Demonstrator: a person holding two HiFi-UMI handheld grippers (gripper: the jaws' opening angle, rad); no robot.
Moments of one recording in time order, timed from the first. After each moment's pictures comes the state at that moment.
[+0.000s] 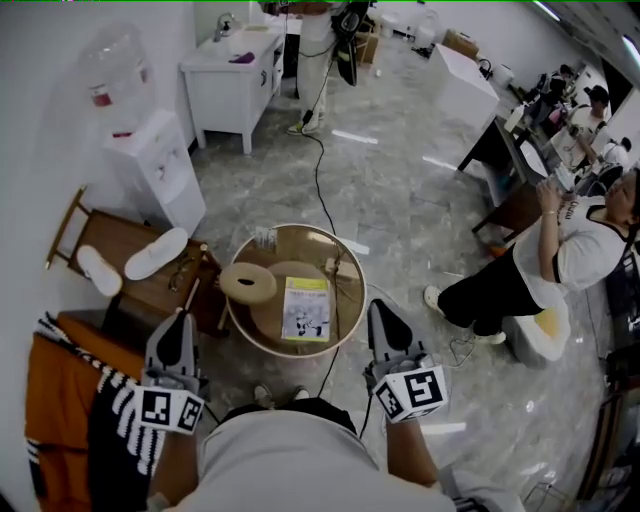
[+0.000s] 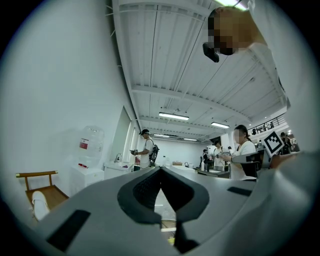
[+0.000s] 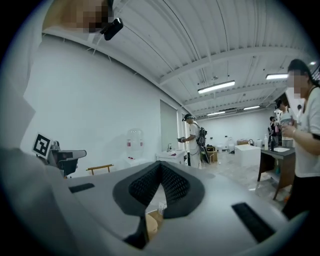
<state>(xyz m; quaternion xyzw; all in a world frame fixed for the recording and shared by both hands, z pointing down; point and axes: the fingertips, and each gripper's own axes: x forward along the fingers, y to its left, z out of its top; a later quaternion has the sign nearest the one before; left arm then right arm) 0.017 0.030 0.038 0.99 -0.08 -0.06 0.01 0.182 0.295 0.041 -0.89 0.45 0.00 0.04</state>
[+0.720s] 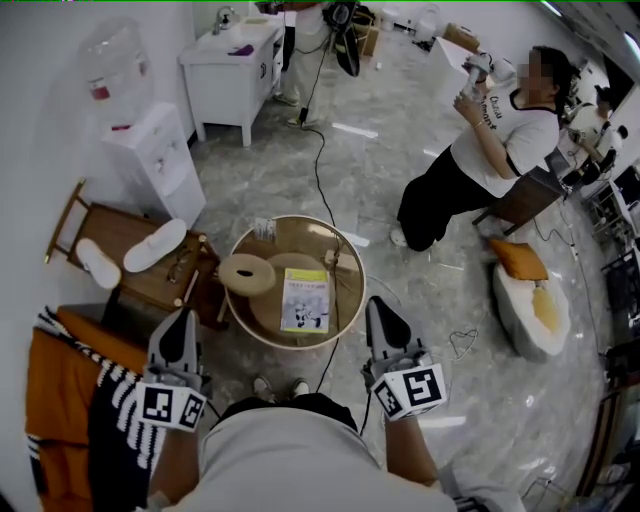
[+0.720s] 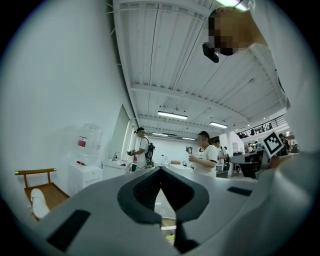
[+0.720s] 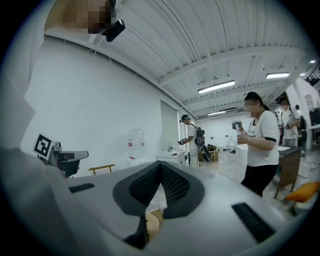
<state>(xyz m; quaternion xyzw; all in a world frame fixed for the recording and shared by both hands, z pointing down) 0.014 0.044 0.045 1.00 -0.07 -0.05 0.01 0.172 0.301 0.047 -0.89 0.45 0.00 0.04</state>
